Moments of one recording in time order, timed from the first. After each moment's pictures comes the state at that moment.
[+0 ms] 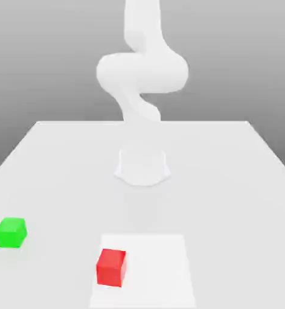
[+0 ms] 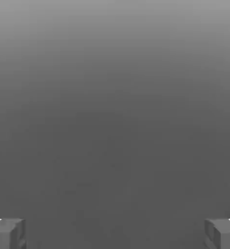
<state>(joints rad) -0.01 -0.71 -0.01 -2.33 0.00 2.34 0.80</state>
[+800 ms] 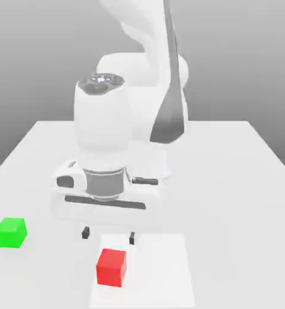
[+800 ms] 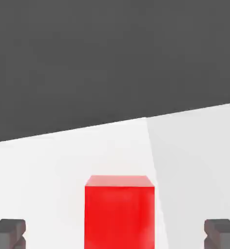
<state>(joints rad) -0.08 0.17 -0.06 -2.62 0.03 2.79 0.79</state>
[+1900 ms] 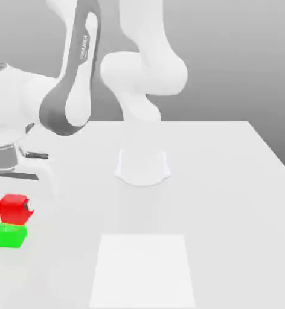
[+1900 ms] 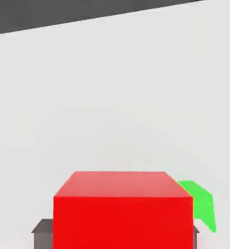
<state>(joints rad) -0.52 0.03 -0.25 -2.60 0.01 2.63 0.17</state>
